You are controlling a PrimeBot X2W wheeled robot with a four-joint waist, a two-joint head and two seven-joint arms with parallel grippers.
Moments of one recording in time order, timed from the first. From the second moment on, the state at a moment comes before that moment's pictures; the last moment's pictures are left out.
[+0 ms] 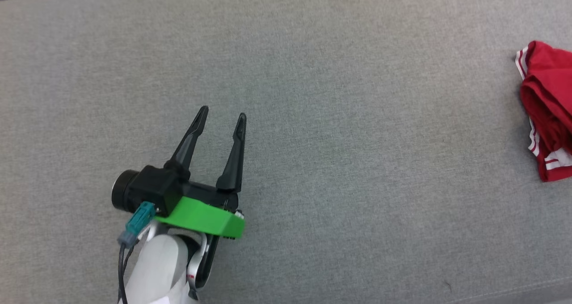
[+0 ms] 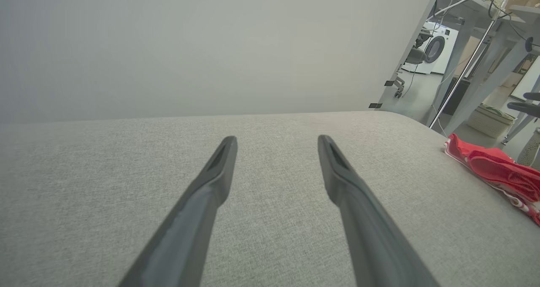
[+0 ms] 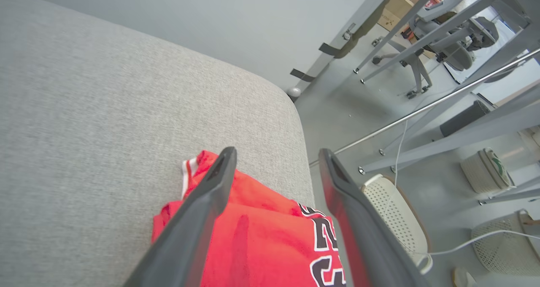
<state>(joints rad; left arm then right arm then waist) -0.22 0.08 -0.20 0.02 -0.22 -0.13 -0.26 -0.79 -0.66 0.25 0.64 0.22 0.13 0.01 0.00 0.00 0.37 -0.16</state>
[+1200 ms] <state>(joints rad) 0.00 0.06 -0.08 0.09 -0.25 -0.13 -0.26 -0.03 -0.08 -0.04 0.06 0.16 0.13 -0.25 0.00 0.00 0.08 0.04</state>
